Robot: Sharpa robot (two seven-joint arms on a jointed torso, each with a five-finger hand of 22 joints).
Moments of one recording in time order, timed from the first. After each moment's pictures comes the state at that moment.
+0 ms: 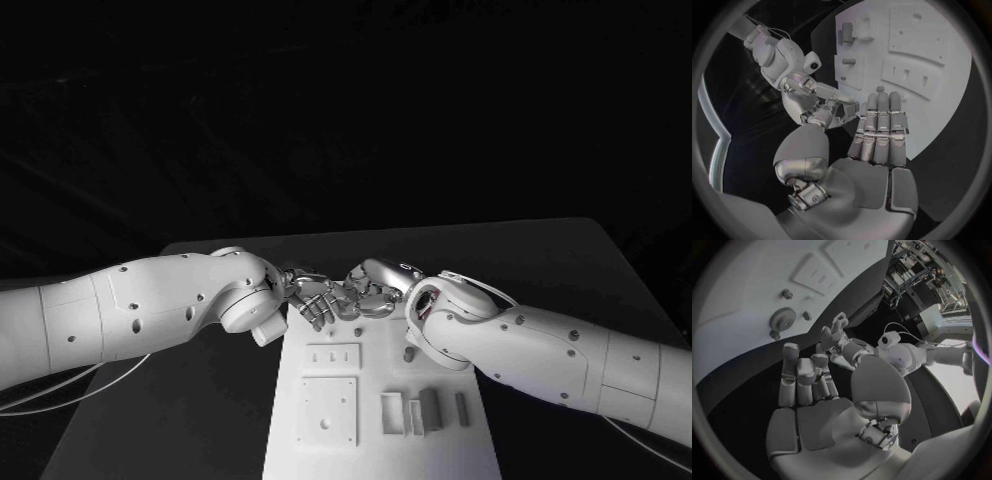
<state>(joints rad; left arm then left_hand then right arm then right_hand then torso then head) 1.36 -0.74 -0.24 1.46 -0.55 -0.12 -0.35 0.82 -0.04 0.35 -0.27 0.05 0.92 0.14 0.37 0.46 1.23 0.07 0.19 0.29 1.11 0.03 0.36 0.91 0.04 1.04 -0.06 0.19 0.93 1.13 -0.49 -0.05 1.37 -1.38 -0.32 -0.15 1.05 -0.08 0.60 -0.25 0.08 0.94 0.12 0.35 0.44 0.99 0.02 1.27 0.85 1.19 -0.08 1.50 0.78 0.25 1.09 0.01 0.89 1.31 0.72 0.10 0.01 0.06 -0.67</state>
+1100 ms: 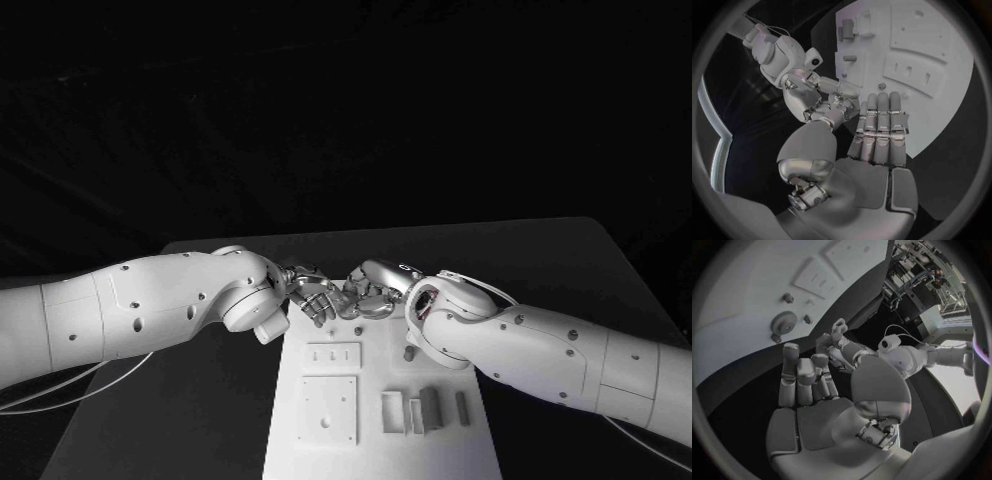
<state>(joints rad) 1.36 -0.74 -0.24 1.46 -0.55 -0.15 -0.35 0.98 0.02 0.52 -0.29 0.05 0.94 0.14 0.36 0.46 1.24 0.07 0.18 0.33 1.13 0.03 0.34 0.94 0.03 1.04 -0.06 0.19 0.95 1.13 -0.49 -0.05 1.36 -1.39 -0.30 -0.16 1.05 -0.08 0.60 -0.25 0.08 0.95 0.12 0.35 0.44 0.99 0.02 1.27 0.85 1.19 -0.08 1.50 0.78 0.25 1.09 0.01 0.89 1.31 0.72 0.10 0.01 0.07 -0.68</state>
